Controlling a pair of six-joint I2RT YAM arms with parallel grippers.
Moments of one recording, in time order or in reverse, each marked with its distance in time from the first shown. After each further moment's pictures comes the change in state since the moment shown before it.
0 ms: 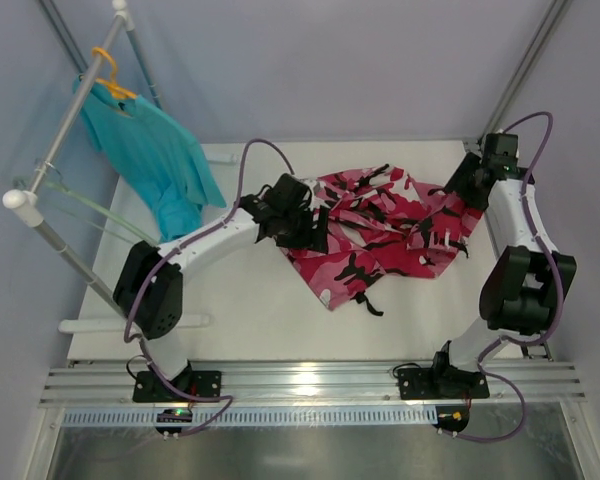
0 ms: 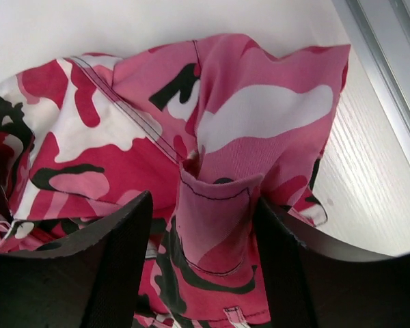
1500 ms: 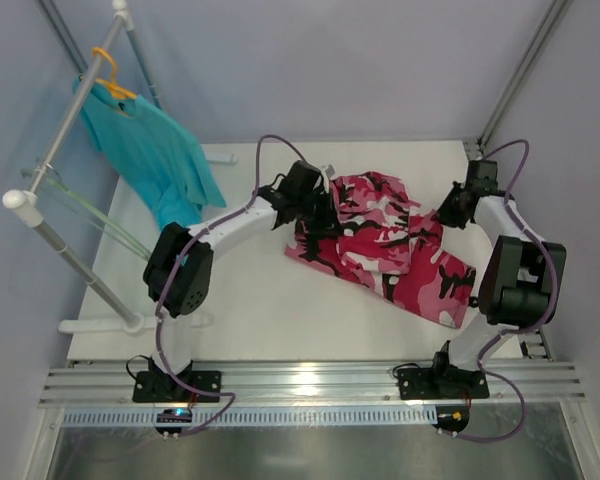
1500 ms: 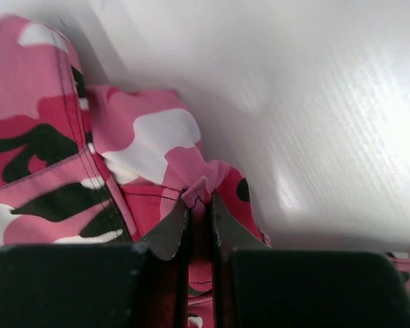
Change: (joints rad) left arm 0.009 0.259 0.141 0.272 0.240 -0.201; right arm 0.011 0.017 -0.303 0.221 -0.127 0.037
